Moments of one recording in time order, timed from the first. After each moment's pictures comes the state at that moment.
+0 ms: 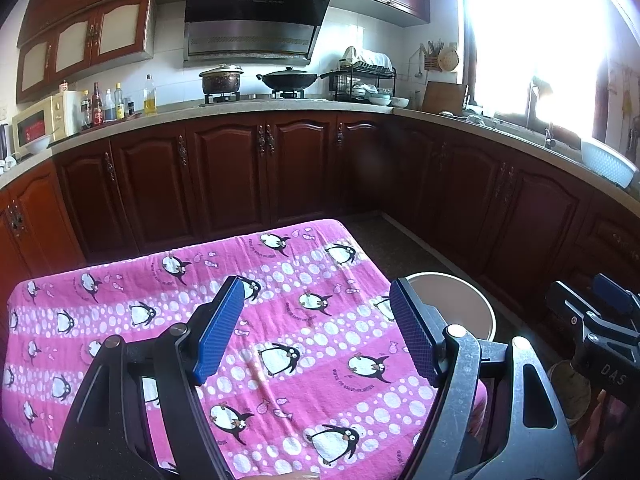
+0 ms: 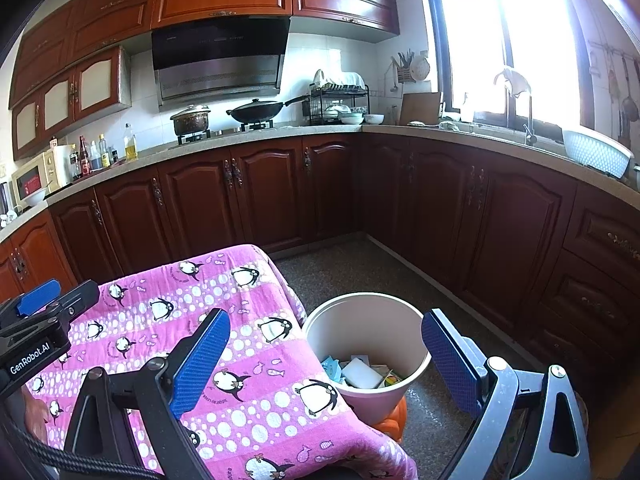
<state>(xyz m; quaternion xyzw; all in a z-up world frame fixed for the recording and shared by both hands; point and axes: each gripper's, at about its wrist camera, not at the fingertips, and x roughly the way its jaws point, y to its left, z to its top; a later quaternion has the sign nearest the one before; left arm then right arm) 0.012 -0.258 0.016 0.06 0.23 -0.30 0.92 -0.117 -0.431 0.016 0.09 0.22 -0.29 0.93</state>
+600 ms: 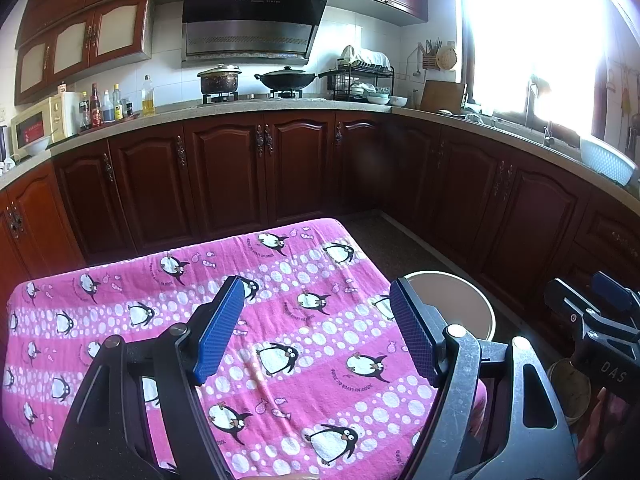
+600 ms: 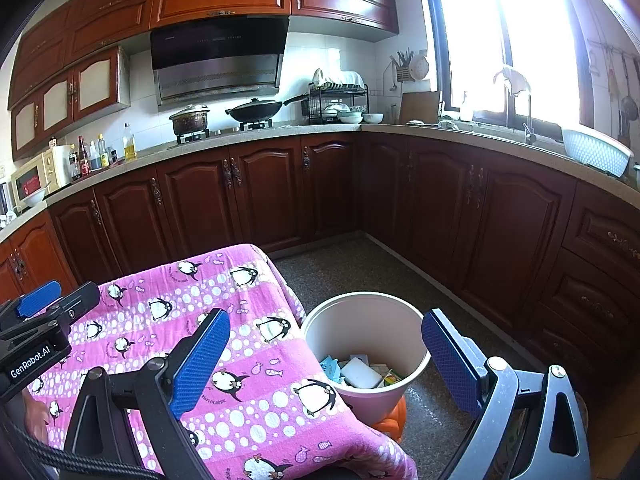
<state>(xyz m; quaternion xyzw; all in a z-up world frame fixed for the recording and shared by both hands) 0.014 -0.259 0.016 0.06 0.23 -0.30 0.92 -0.117 -0.433 0.015 0.10 0.22 -0.29 0.93</state>
